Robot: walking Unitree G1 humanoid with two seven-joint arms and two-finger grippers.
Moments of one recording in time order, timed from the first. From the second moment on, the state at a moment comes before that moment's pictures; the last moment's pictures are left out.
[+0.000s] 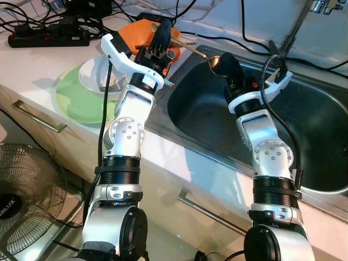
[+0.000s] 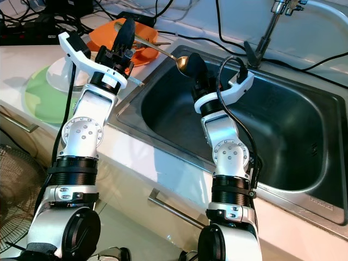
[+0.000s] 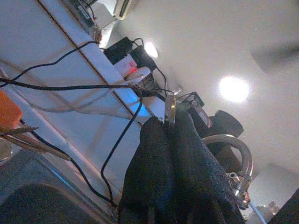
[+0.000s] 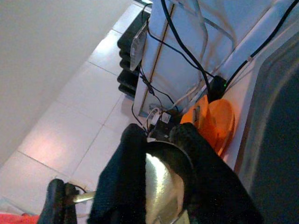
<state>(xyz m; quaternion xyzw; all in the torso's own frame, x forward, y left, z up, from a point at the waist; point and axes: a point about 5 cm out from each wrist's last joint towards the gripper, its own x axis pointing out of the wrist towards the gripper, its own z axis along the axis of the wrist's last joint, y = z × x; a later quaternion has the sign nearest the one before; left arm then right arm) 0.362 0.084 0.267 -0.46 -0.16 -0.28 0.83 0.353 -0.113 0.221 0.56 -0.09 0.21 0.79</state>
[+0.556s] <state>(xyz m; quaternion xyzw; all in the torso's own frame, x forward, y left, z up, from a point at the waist) 0.365 0.074 0.250 -0.44 -0.12 -0.28 0.85 0.350 -0.117 0.225 0.58 -0.10 0.22 0.78</state>
